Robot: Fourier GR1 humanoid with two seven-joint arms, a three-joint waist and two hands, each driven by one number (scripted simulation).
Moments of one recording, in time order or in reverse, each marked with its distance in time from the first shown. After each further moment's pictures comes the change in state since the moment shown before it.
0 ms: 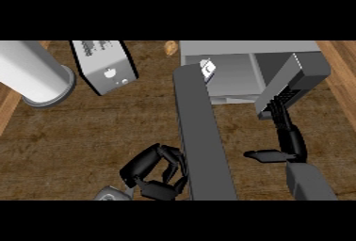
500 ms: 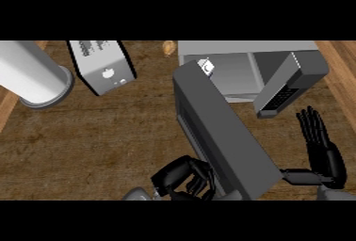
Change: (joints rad) left arm -0.137 0.003 -0.306 0.207 0.095 0.226 -0.035; right arm 0.283 -0.070 -0.005 -0.462 -0.101 0.079 0.151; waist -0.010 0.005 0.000
